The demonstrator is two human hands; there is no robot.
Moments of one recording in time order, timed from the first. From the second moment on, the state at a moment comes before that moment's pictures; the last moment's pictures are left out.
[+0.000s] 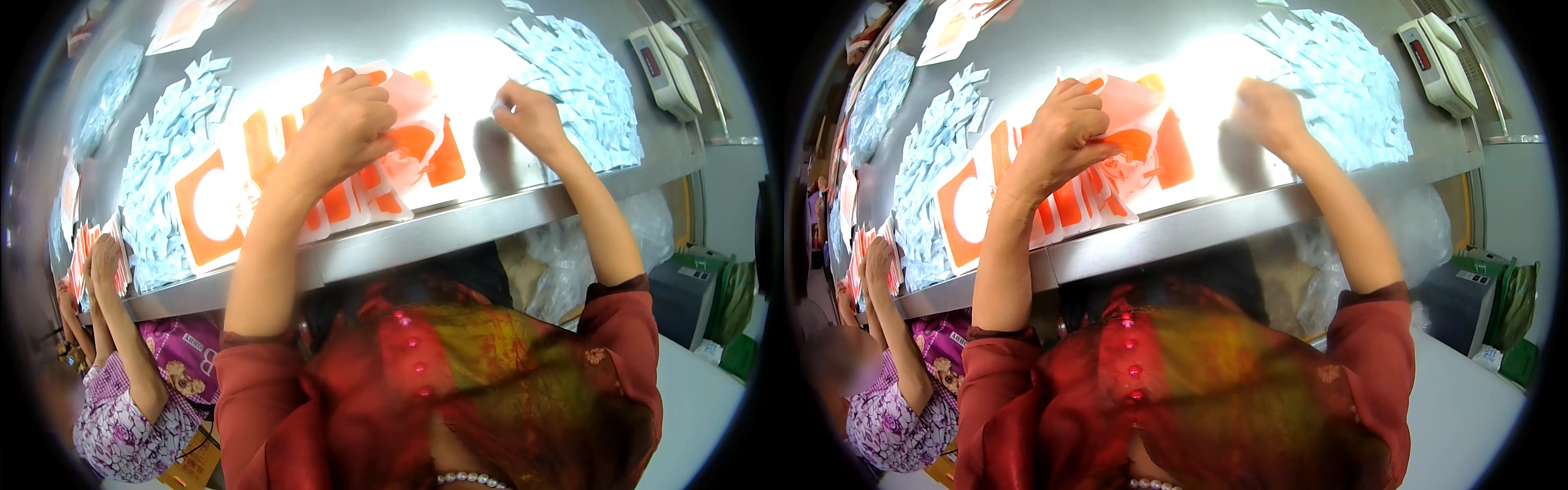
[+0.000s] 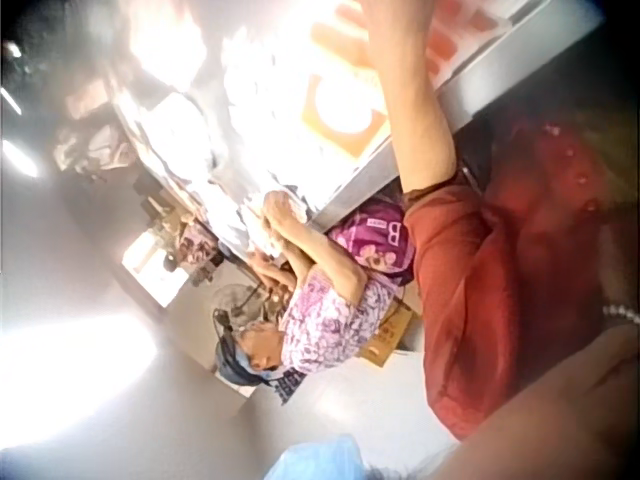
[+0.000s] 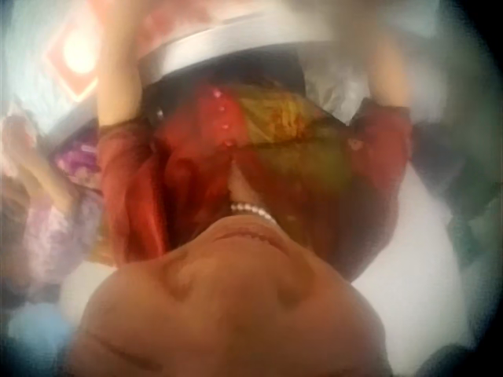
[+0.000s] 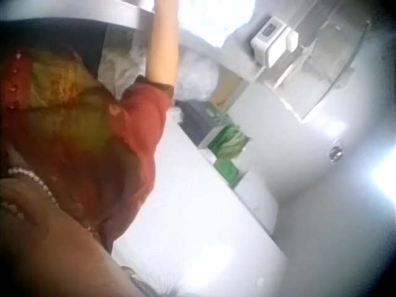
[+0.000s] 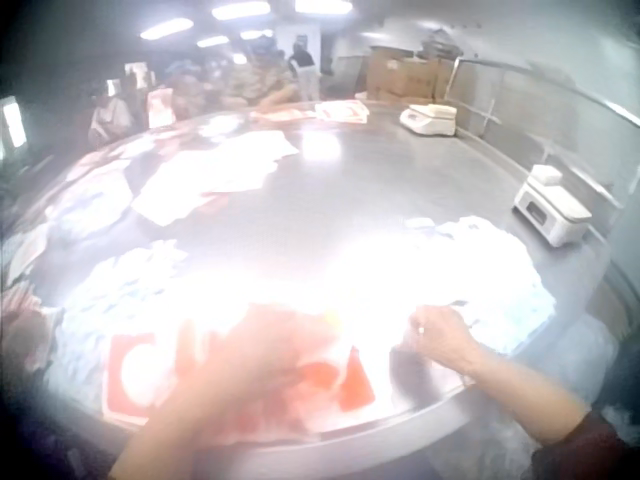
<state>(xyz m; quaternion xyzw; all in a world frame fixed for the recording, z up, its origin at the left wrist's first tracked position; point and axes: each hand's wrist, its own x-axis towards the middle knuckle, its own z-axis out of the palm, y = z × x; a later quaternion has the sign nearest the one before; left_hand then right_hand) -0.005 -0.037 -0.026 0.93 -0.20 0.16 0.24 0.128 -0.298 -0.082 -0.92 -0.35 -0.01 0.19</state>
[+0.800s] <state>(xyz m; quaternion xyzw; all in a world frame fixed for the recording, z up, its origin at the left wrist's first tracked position) -0.001 -0.039 -0.012 0.94 -0.20 0.23 0.17 0.065 -0.202 -0.042 -0.76 -0.30 0.31 0.50</state>
